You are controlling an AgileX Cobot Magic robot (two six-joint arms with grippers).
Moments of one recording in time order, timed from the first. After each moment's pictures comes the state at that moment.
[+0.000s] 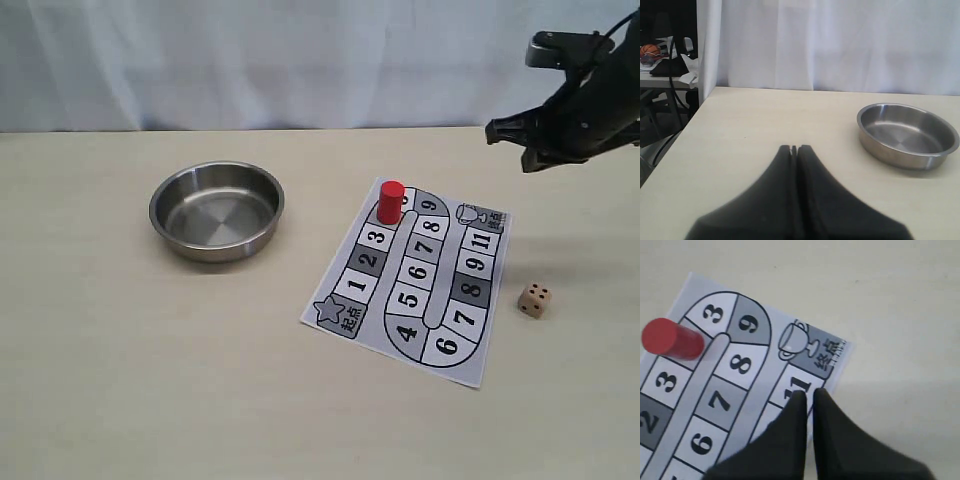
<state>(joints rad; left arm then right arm) 0.02 0.00 0.00 0.04 0.24 -0.06 0.02 1.87 -1.42 0.05 0.69 -0.01</state>
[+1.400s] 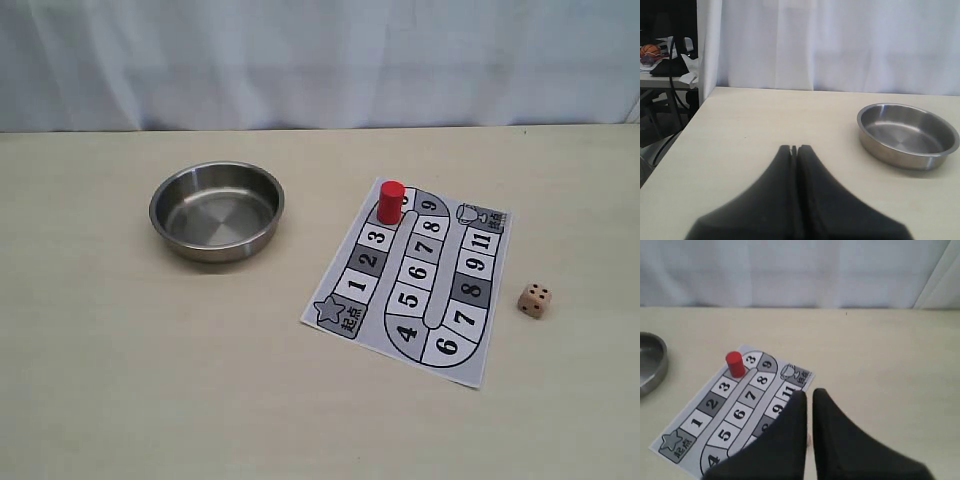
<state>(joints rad) 0.02 0.00 0.00 0.04 0.24 -0.06 0.00 0.69 -0.93 0.00 0.80 -0.04</state>
